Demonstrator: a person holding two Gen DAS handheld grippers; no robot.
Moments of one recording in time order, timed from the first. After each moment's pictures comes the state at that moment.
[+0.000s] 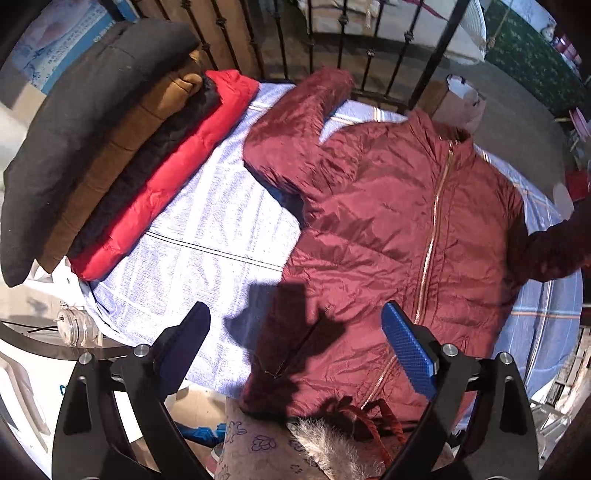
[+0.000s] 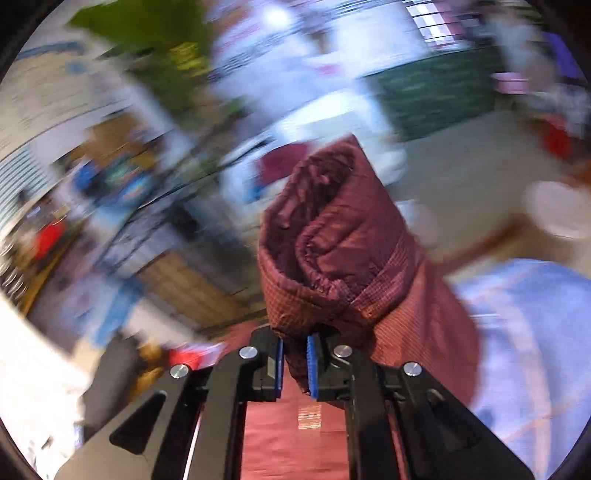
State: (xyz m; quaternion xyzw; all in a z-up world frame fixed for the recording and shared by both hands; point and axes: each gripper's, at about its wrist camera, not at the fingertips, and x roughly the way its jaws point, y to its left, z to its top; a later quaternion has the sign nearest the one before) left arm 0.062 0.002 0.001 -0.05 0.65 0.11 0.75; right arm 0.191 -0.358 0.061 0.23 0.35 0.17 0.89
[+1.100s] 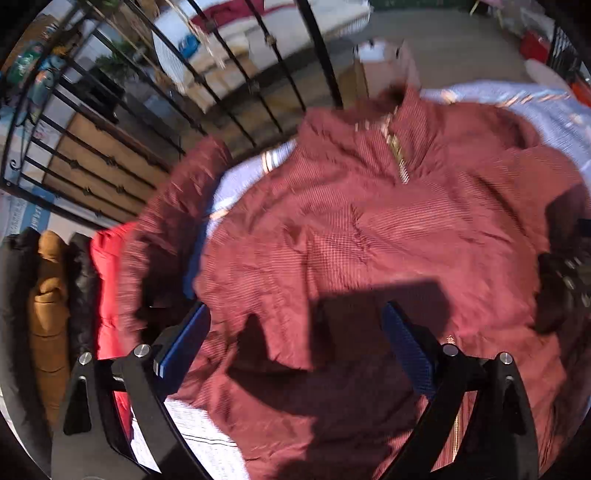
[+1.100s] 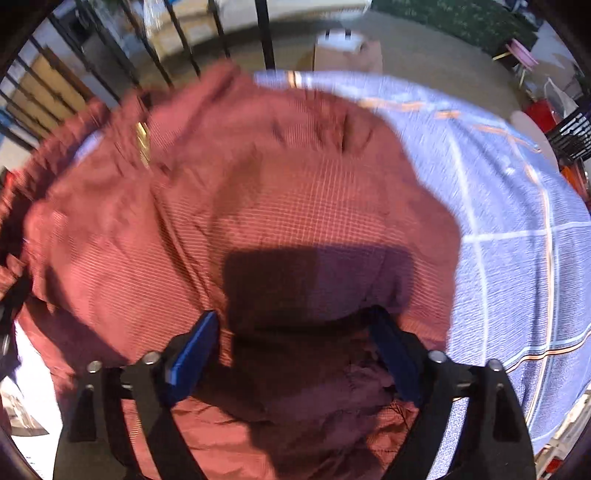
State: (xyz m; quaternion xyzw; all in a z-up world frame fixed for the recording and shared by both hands) left arm 0.212 -0.160 -0.174 0.22 0.58 -0.01 0.79; right arm 0.208 -0.331 -0.245 0.02 0.65 -0.02 0.76
